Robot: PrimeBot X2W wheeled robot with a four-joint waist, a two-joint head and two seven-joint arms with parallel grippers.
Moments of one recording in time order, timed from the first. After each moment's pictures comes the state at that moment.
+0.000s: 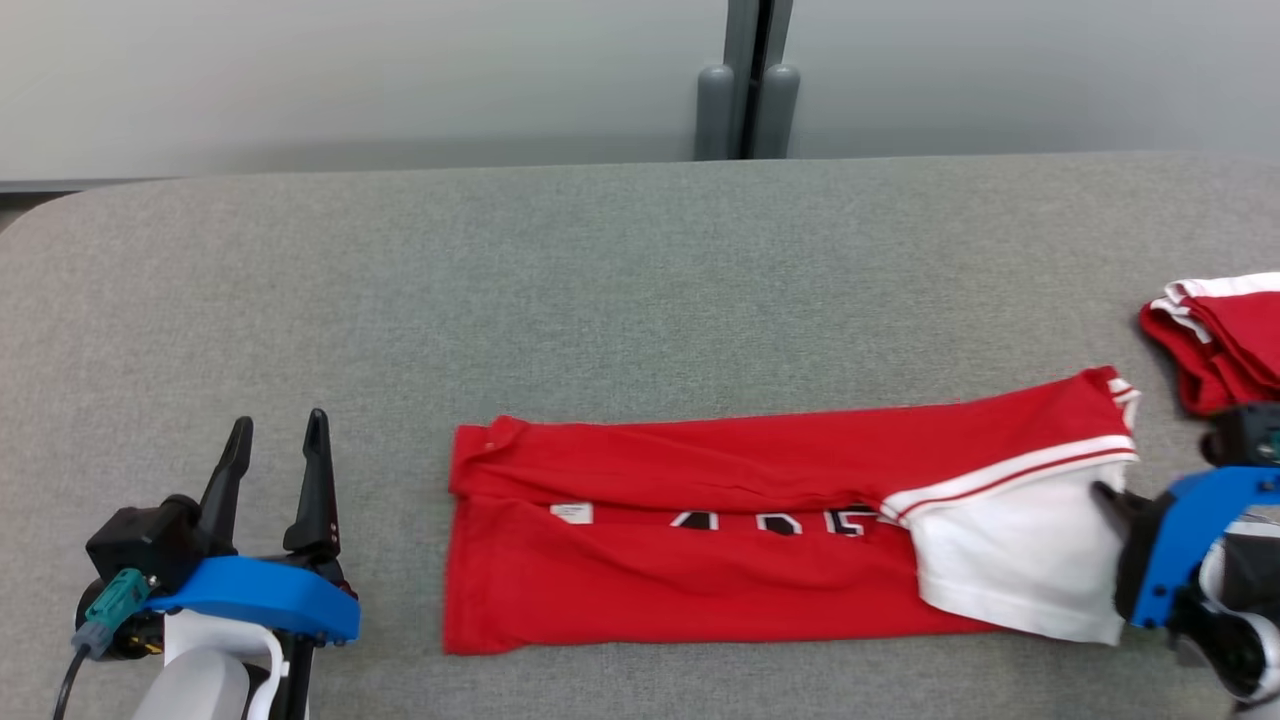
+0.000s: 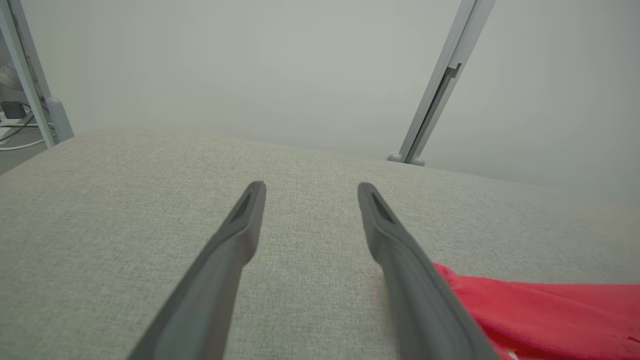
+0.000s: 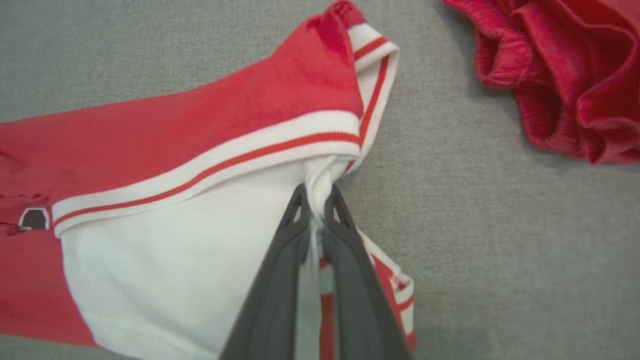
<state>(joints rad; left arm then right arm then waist) -0.22 0.30 -0.24 0.39 -0.56 -0.04 -0.26 -0.25 -0.22 -0.15 0.28 0.33 0.13 0.62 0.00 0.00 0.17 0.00</state>
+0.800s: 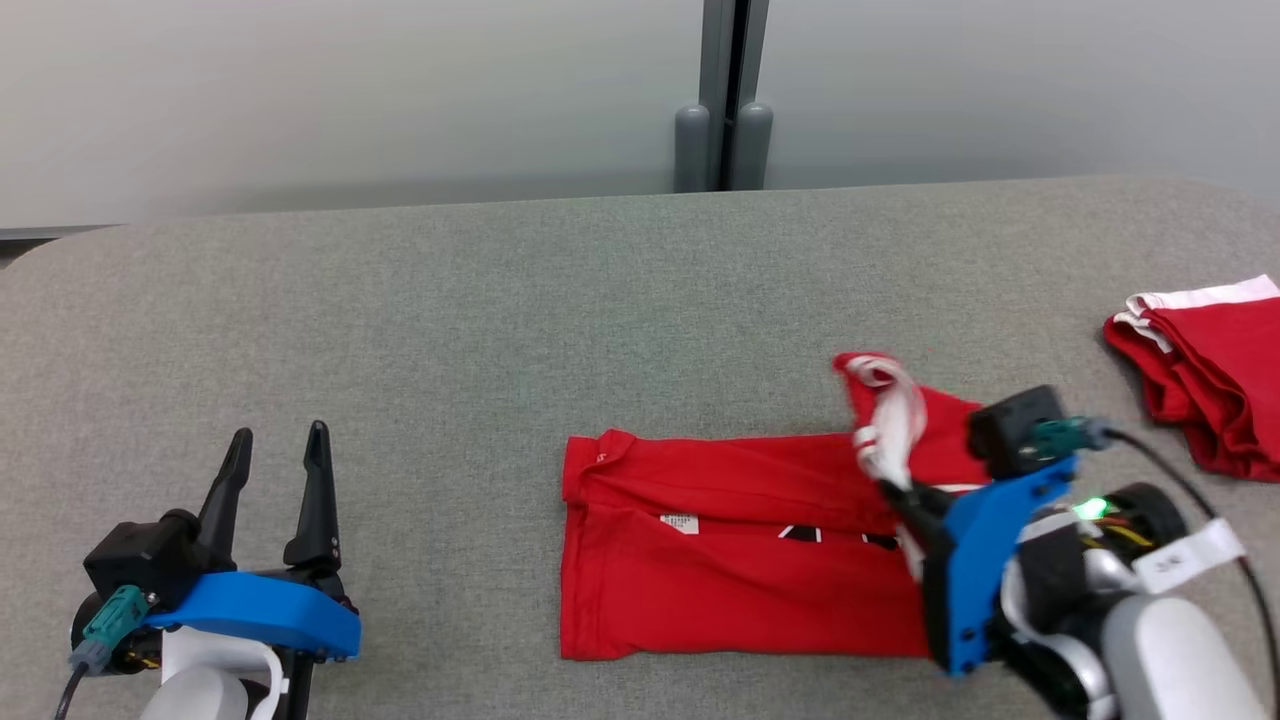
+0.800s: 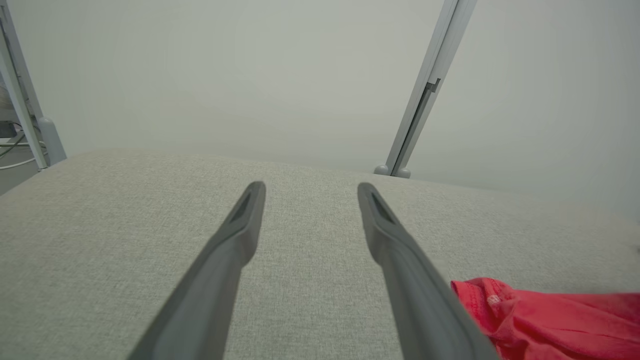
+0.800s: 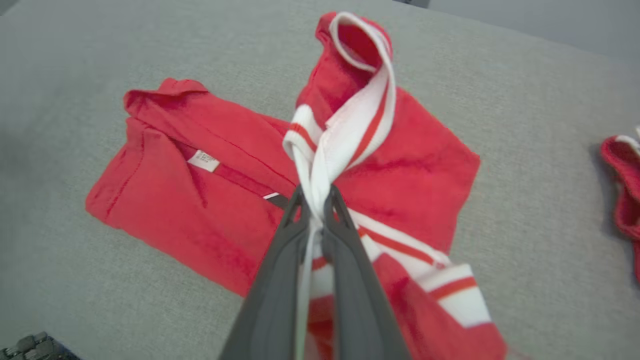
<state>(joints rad) -0.17 0.32 -0.24 0.30 -0.56 -0.01 -0.24 -0.18 -0.17 0.11 -0.11 0.25 0.13 0.78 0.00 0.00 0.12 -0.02</state>
